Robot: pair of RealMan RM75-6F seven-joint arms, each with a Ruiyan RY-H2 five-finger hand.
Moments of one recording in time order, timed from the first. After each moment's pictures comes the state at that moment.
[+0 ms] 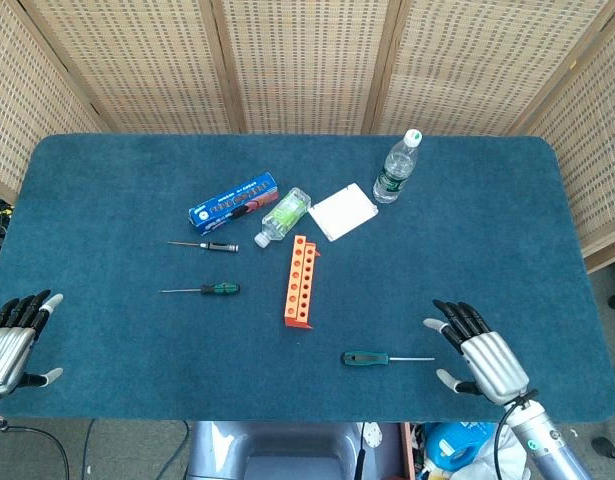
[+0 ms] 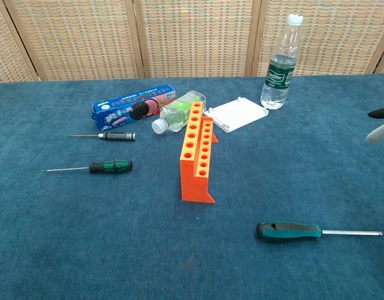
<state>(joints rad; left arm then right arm) -0.16 -0.99 0.03 -1.75 1.38 1.24 0.17 0.24 -1.21 -0.03 -1.63 -1.73 1.31 0.08</state>
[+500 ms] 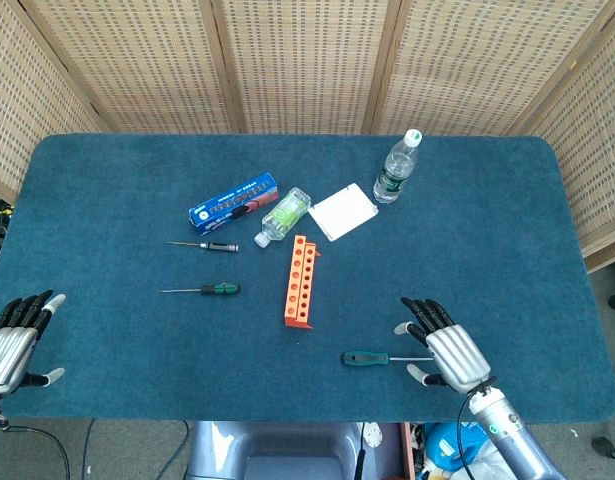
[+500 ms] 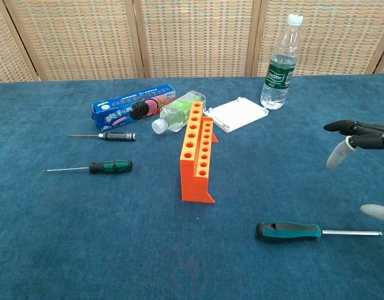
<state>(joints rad) -0.17 -0.99 0.04 -1.75 1.38 1.24 0.17 0.31 -1.33 0.01 -1.65 -1.62 1.19 -0.04</state>
